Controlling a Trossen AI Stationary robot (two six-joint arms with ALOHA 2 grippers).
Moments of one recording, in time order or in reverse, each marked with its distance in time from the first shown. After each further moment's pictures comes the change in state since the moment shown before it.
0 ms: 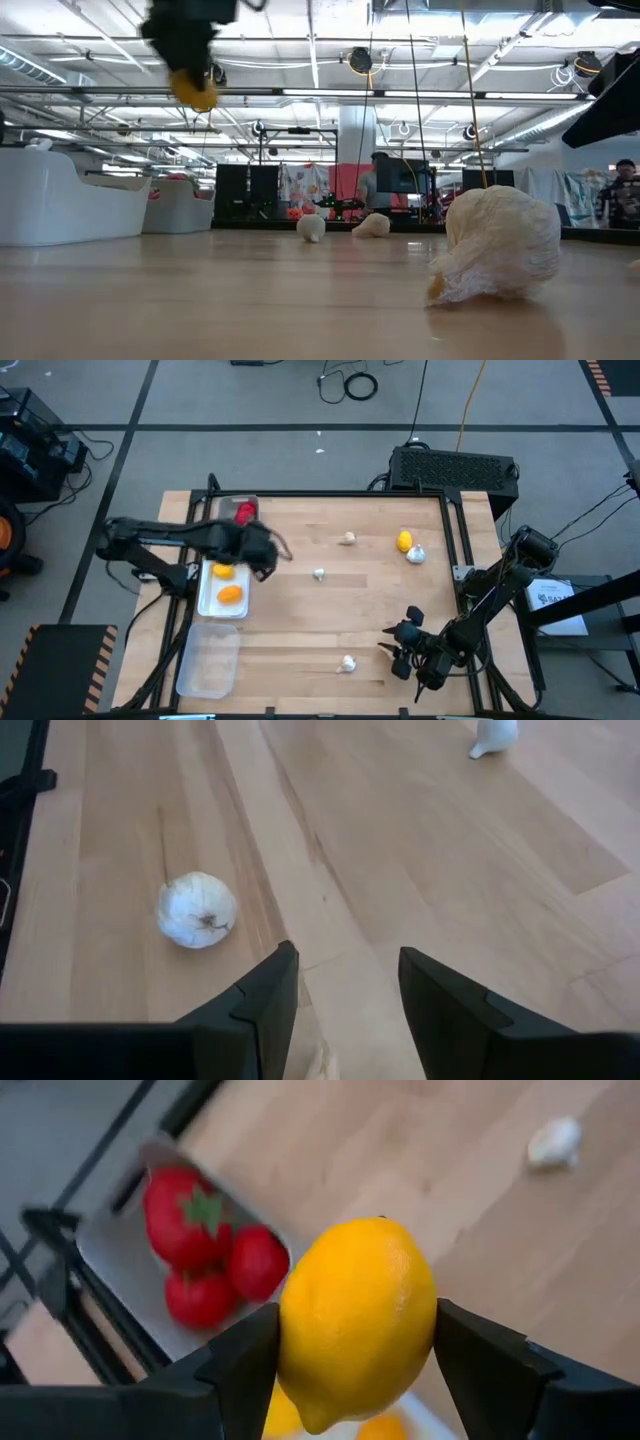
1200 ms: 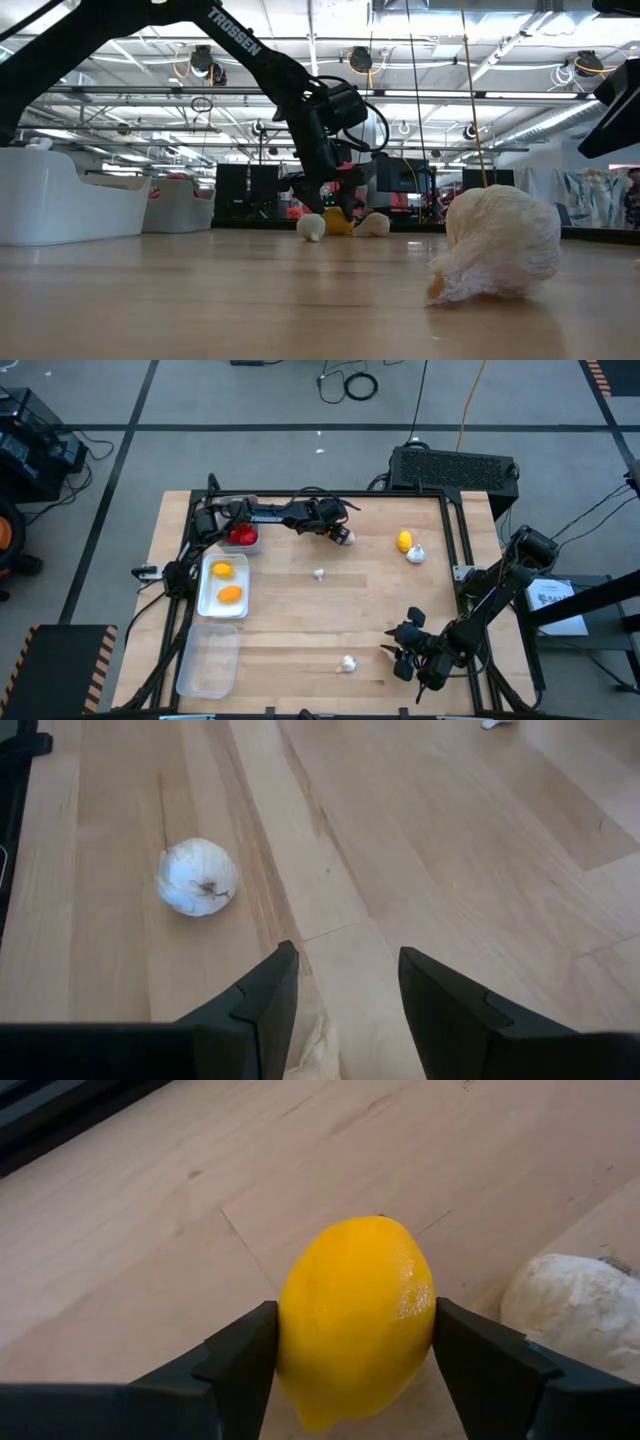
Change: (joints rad) left arm 0.414 0.768 0.230 0.926 0.217 0.243; right arm 0.009 0.000 -0.001 -0.030 -0.052 0.008
